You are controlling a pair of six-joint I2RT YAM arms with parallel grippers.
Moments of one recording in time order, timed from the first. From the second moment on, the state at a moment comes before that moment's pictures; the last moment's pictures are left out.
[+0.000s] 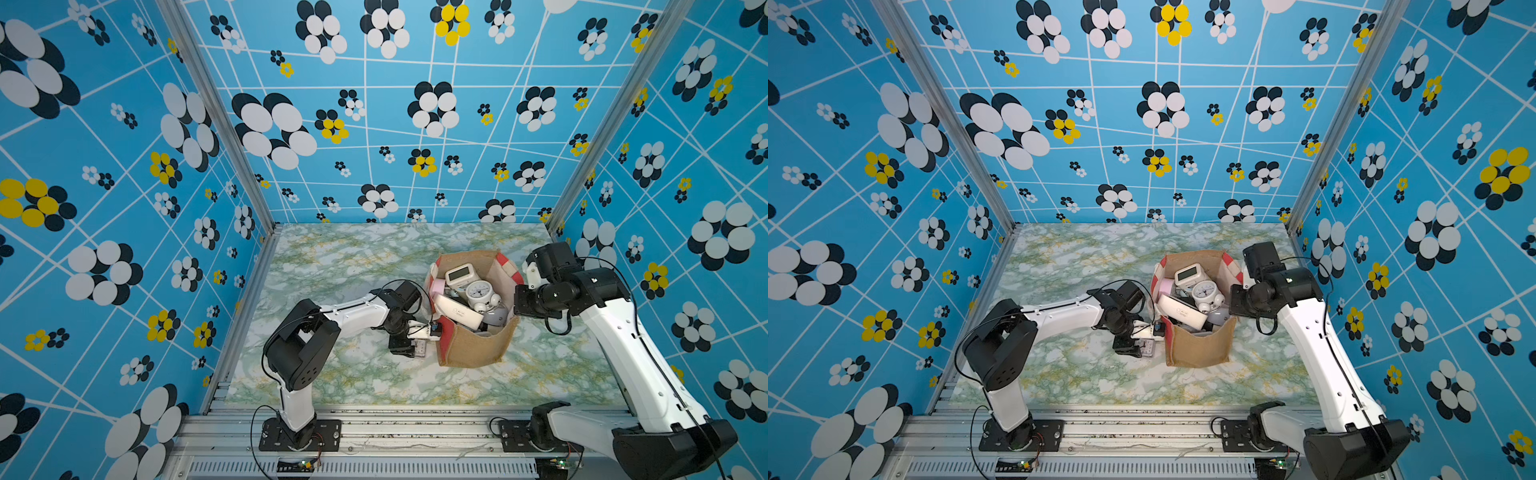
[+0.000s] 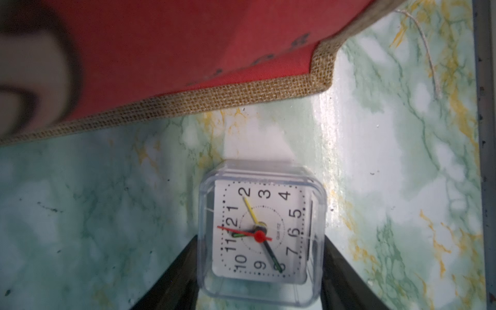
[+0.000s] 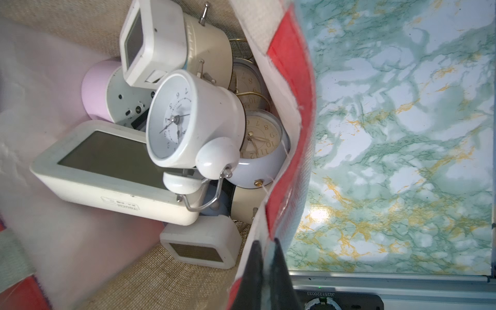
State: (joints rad) left arm -0.75 1.83 1.15 -0.64 0.37 0.88; right arm 0.22 1.20 1.36 -1.31 0.00 0.31
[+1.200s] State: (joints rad) left arm -0.67 1.25 1.20 -0.60 0.51 0.67; right arm 0.22 1.19 1.35 -1.31 0.00 0.31
